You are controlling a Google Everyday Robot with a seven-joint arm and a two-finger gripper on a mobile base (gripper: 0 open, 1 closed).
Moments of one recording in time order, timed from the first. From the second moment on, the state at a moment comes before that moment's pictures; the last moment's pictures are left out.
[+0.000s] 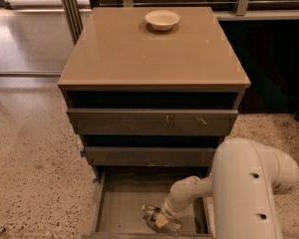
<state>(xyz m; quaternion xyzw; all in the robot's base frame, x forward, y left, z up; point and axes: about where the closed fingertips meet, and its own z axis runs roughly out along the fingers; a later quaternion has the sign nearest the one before) 0.462 -0.061 0.202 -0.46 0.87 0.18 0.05</state>
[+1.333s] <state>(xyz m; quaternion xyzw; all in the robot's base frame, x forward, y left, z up) 0.489 -0.056 0.169 -0.45 0.88 0.12 0.08</state>
